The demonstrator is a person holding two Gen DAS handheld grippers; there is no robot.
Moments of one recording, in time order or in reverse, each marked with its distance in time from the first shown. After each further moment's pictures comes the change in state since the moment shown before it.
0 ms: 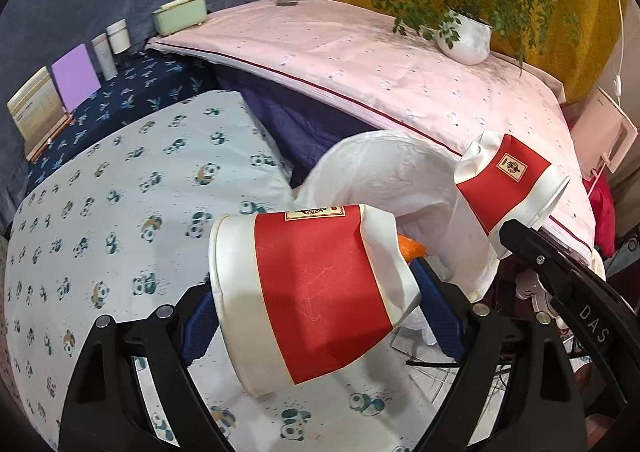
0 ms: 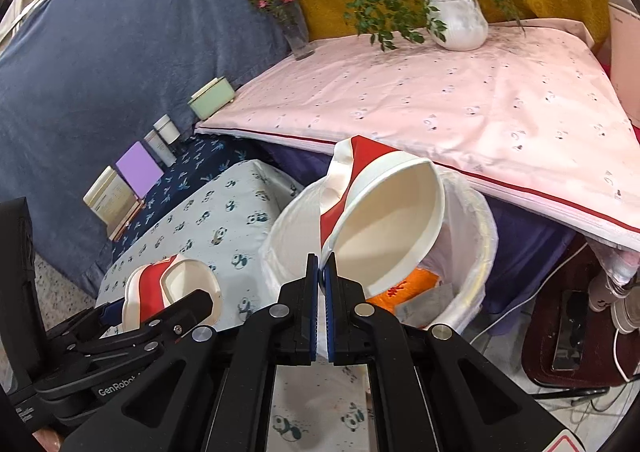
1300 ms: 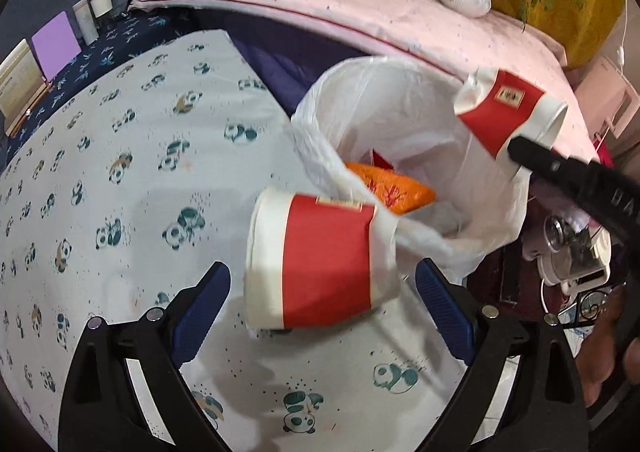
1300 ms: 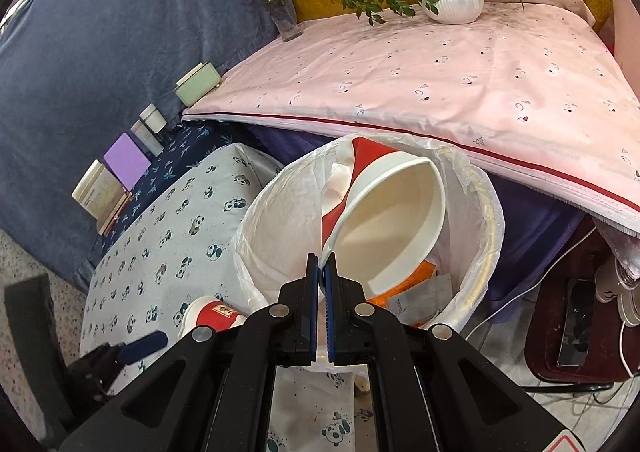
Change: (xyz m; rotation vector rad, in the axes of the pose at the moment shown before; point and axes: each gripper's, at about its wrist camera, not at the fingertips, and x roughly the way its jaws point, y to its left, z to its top) left arm 0.046 0.015 -0.048 0.007 0.136 -0.035; right arm 0.037 -0.012 -0.006 0.010 0.064 -0.011
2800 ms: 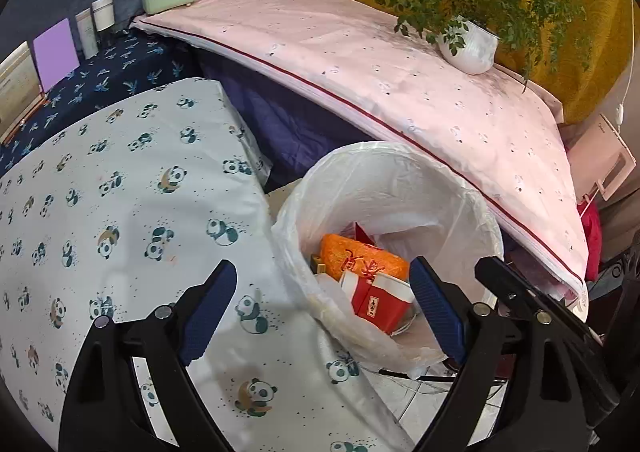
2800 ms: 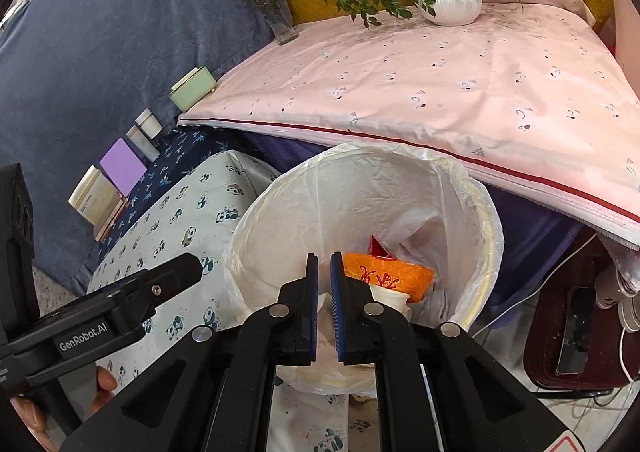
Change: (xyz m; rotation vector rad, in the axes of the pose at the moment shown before) left arm -0.014 -0.001 0.071 -0.079 -0.118 -0.046; right arm 0.009 -0.007 0.013 0.011 -0.009 -0.003
